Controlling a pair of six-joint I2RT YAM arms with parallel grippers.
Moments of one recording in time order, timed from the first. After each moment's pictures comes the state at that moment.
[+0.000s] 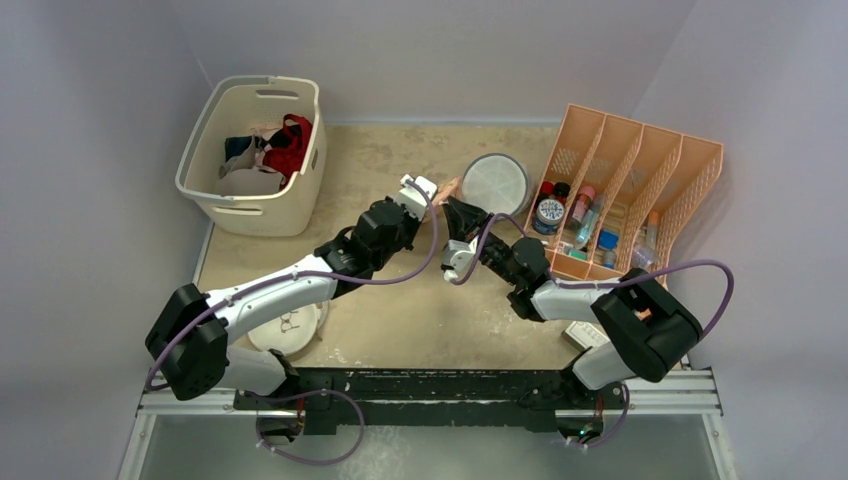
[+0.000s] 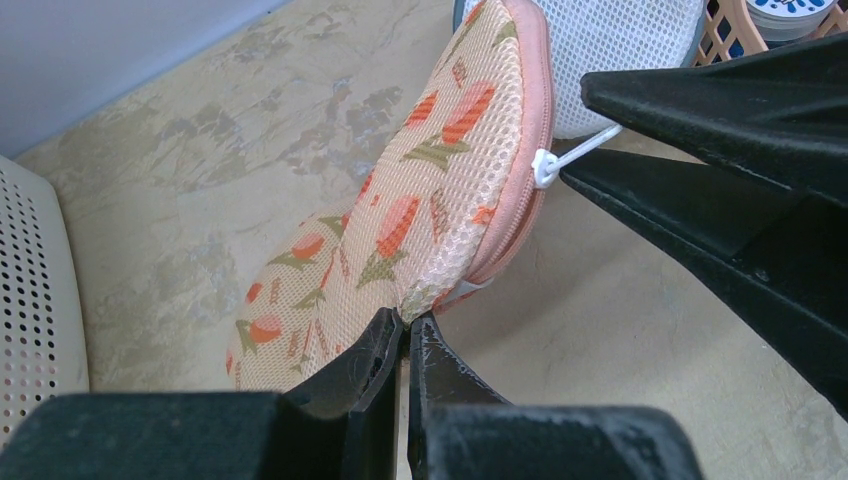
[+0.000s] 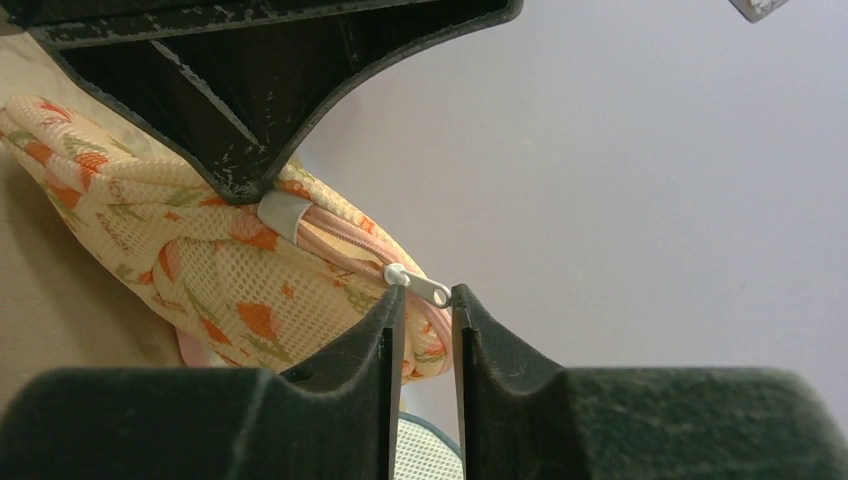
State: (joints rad) left arm -0.83 1.36 0.91 0.10 -0.35 0.04; right arm 0.66 1.47 0.45 1.25 -0.23 -1.03
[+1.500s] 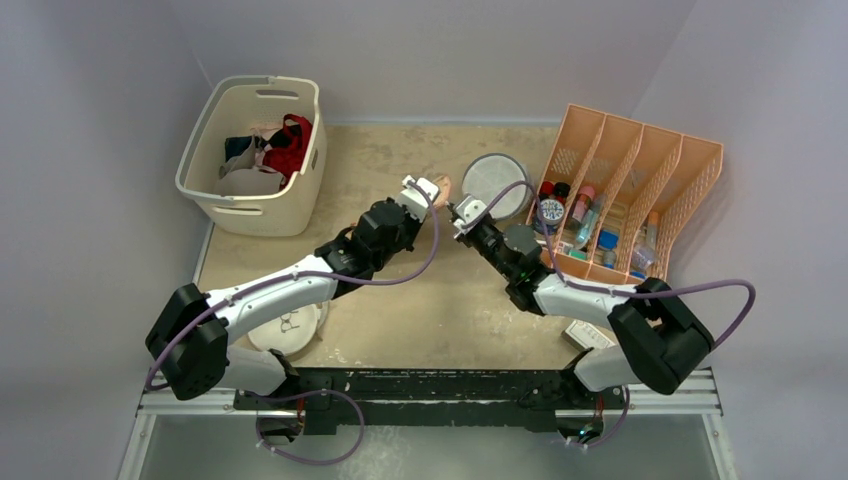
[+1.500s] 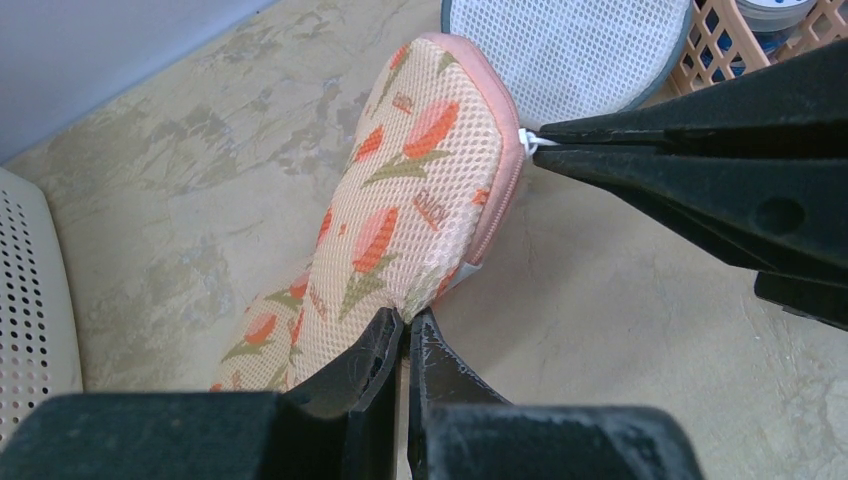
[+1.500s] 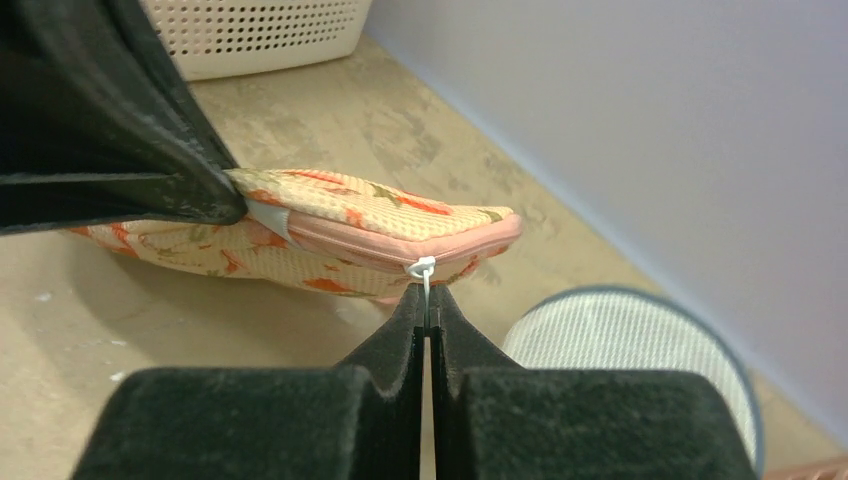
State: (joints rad) left arm -0.83 1.36 0.91 0.10 -0.34 0.05; right arm 0.67 1.41 0.55 0.92 -0.03 -0.45
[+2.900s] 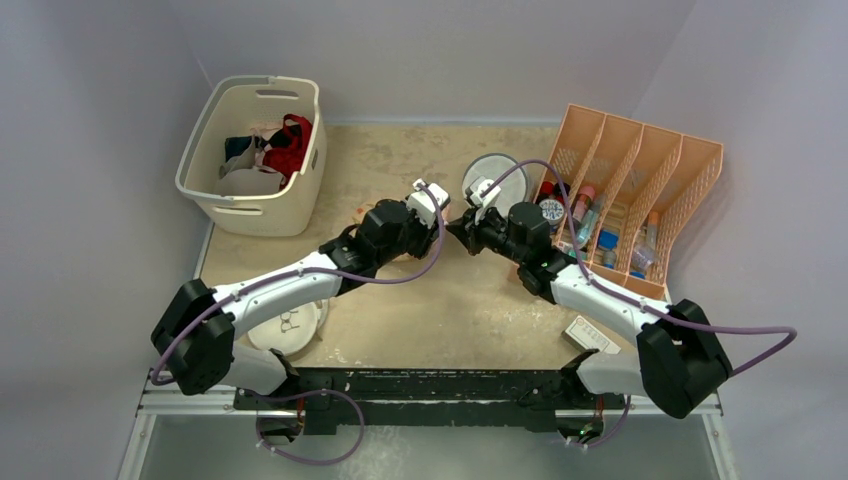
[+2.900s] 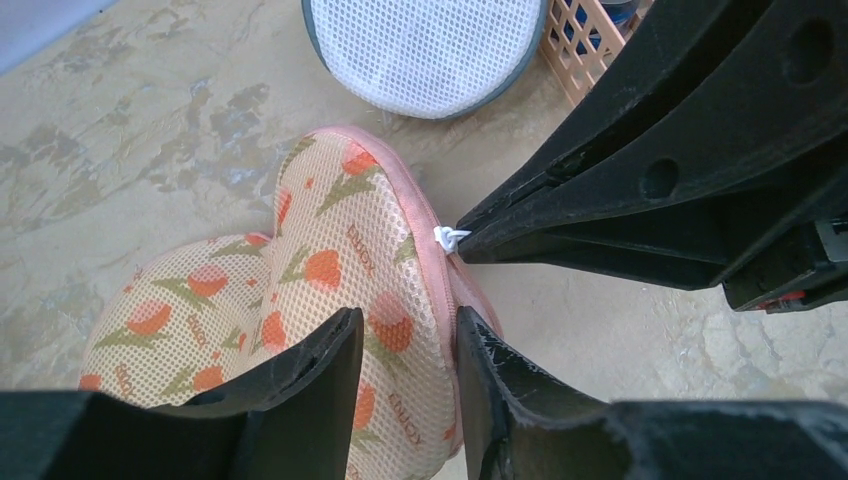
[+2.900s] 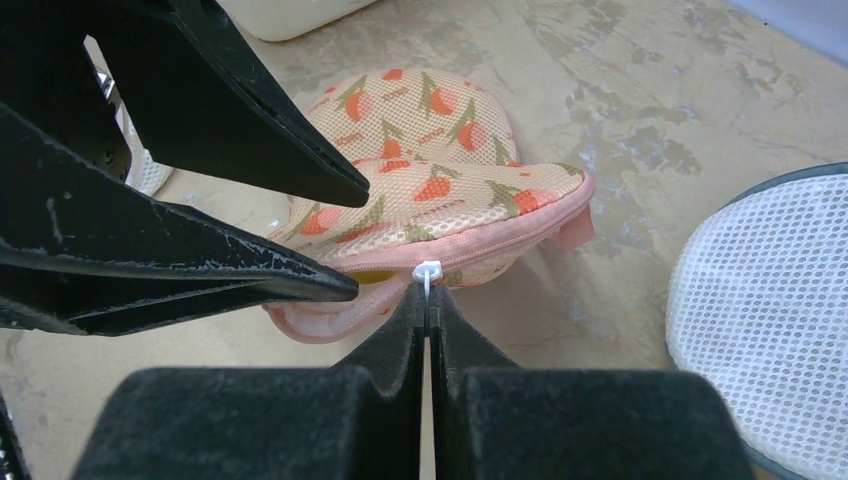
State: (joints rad) left arm -0.83 1.39 0.93 0.08 -0.11 0.00; right arm 0.57 1.27 0.66 0.38 -0.28 -0.01
